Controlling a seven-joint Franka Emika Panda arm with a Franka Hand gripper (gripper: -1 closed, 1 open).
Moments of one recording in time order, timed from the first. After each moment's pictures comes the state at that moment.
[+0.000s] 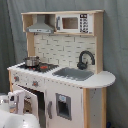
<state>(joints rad) -0.81 -0.98 1.86 -2.32 -0.77 2.46 1.40</state>
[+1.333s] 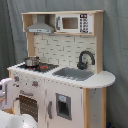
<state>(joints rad) -0.67 -0.95 1.74 -2.24 -0.76 2.31 1.32</state>
